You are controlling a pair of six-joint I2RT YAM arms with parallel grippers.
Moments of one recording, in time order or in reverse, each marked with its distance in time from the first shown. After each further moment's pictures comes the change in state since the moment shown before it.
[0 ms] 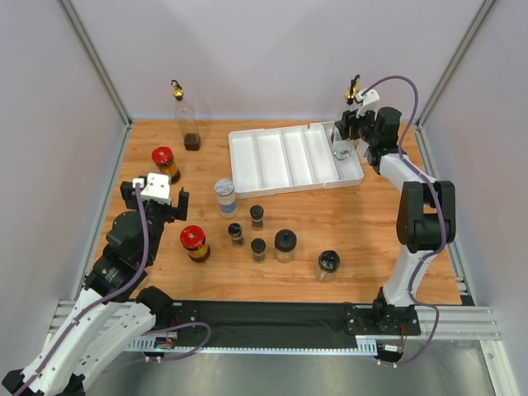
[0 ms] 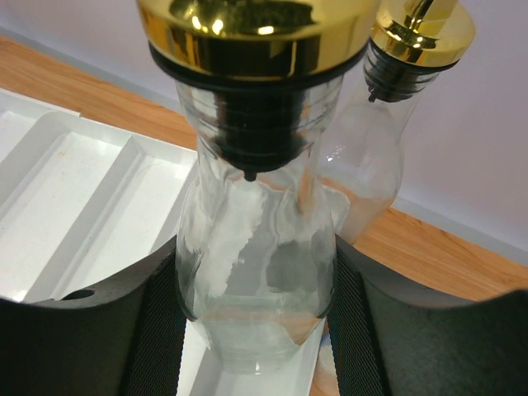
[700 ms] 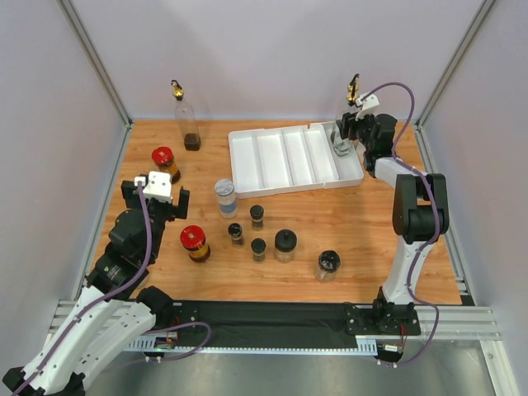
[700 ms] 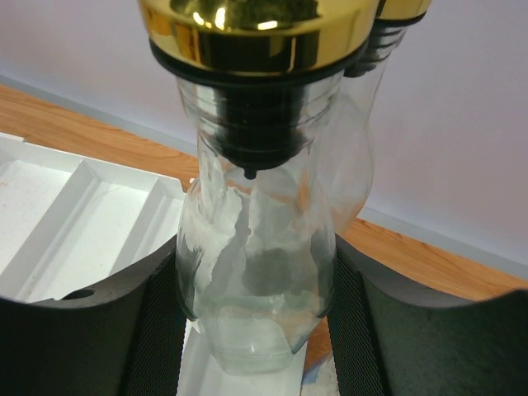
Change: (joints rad) left arm 0.000 0.018 -0.004 0.013 -0.031 0.007; right arm -0.001 0.108 -0.022 0.235 0.077 0.024
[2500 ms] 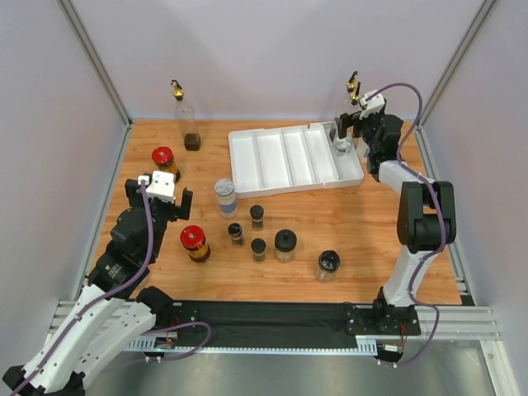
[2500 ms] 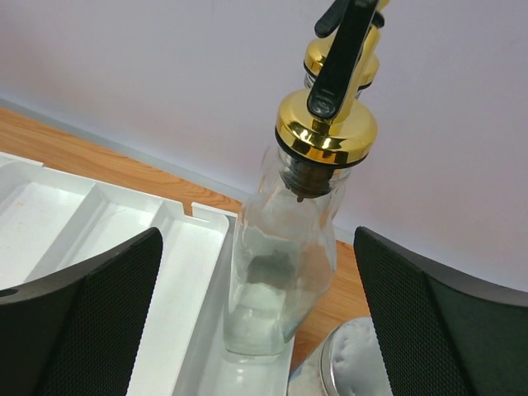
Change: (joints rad) left arm 0.000 0.013 -0.002 -0.004 0.035 -0.004; right arm -0.002 -0.074 -0.066 0.071 0.003 -0.013
